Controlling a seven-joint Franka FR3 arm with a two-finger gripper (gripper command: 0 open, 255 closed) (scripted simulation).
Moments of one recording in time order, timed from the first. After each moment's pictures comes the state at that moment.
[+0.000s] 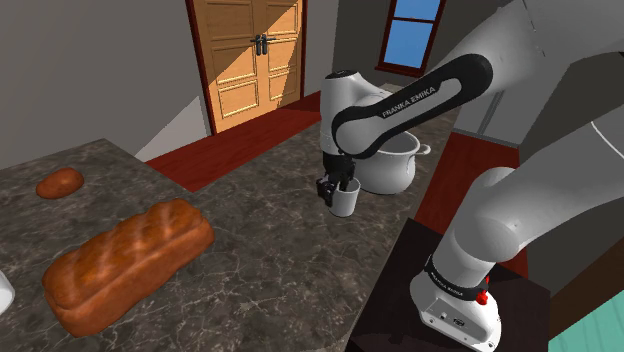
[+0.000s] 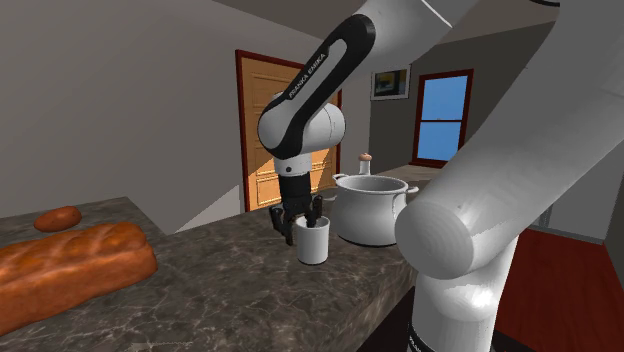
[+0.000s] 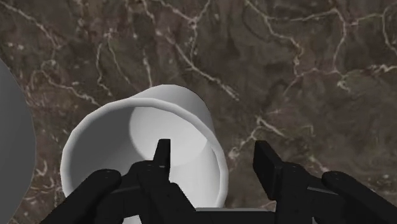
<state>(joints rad) 0.00 -0.48 0.17 -2.76 0.04 2.22 0.17</state>
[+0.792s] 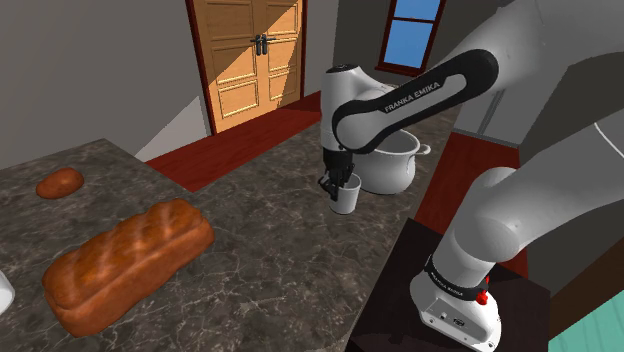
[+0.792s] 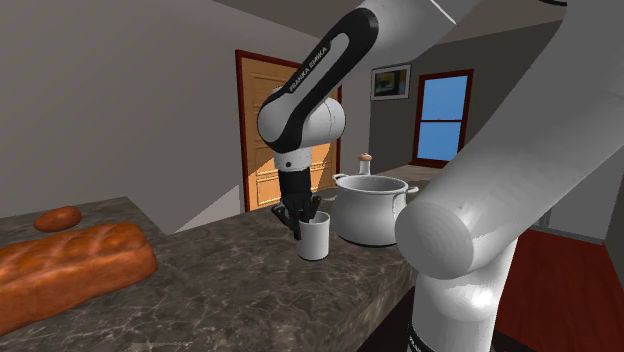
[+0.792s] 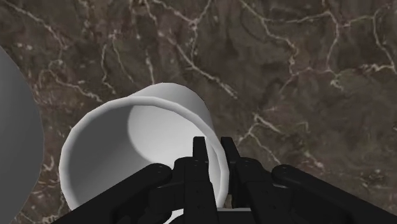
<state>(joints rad) 0.00 -0.50 0.17 -2.75 0.04 2.18 0.16</state>
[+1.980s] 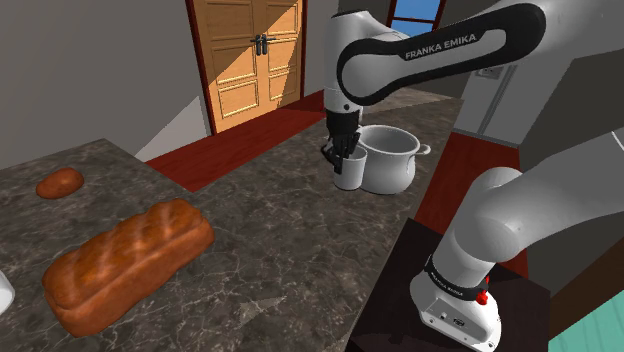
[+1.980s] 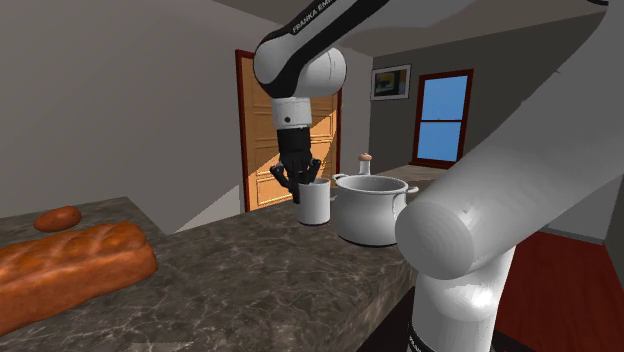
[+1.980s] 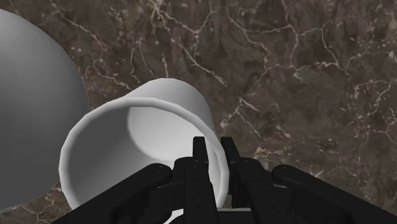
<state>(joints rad) 0.00 -0.61 0.15 -2.58 0.04 1.90 0.15</state>
